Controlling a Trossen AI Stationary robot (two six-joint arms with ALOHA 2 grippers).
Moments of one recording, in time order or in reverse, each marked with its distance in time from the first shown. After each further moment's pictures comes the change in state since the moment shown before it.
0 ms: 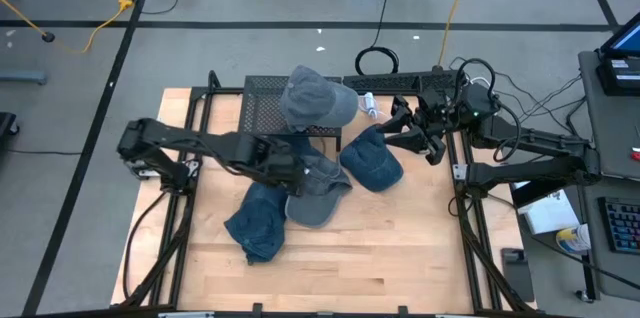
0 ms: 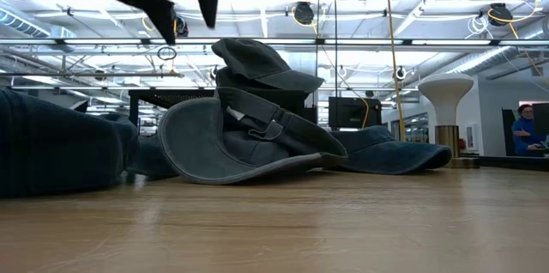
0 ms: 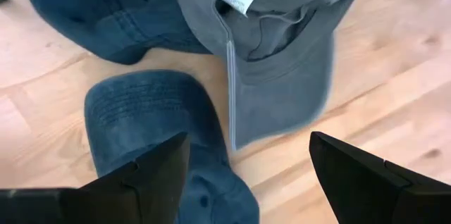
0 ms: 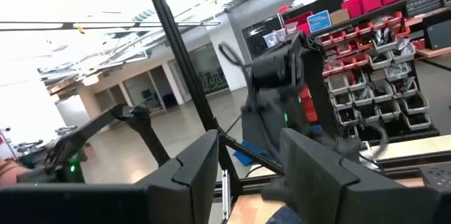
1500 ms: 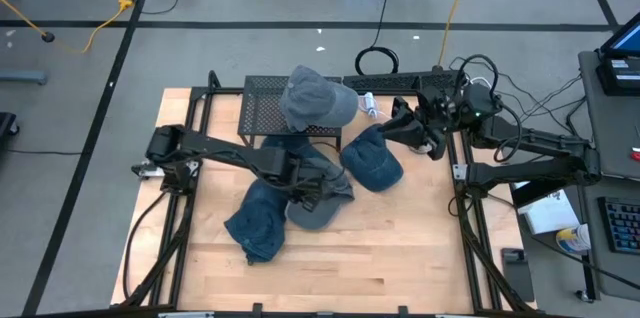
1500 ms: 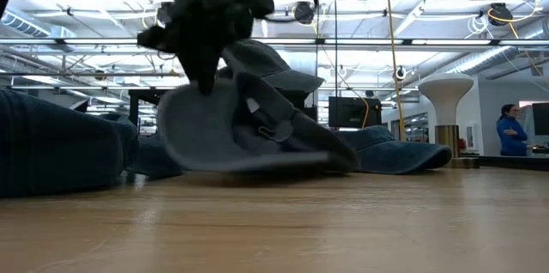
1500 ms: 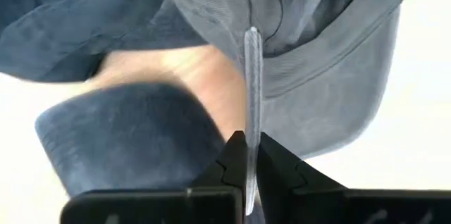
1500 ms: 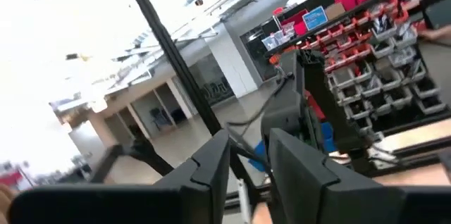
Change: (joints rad) left arm 0.014 0.219 -0.002 0.074 0.076 0.179; right arm -0.001 -0.002 0.000 0.020 0.030 0.149
